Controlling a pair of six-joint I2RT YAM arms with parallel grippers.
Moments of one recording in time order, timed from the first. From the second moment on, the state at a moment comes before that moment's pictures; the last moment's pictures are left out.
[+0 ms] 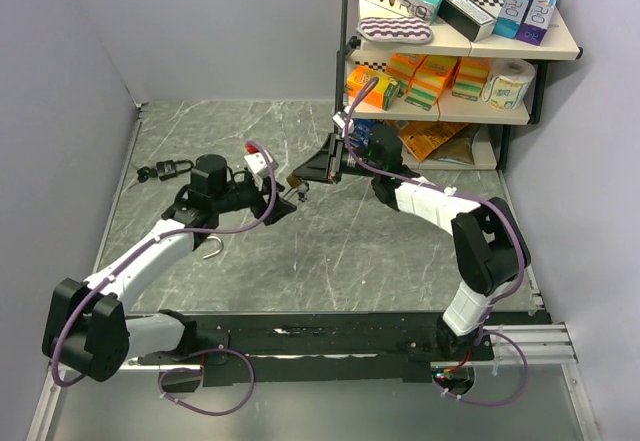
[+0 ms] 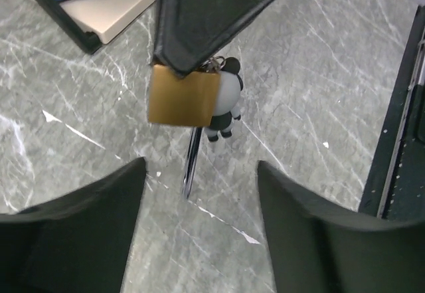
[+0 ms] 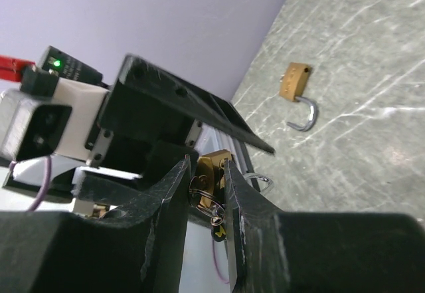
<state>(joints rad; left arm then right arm) -0.39 1.20 0.79 0.07 0.68 0.08 0.48 1.70 1.09 0.54 -0.87 1.05</state>
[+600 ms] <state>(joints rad) -0.41 1.23 0.89 -0.08 0.72 0.23 0.48 1.67 1.08 0.55 -0.92 1.02</state>
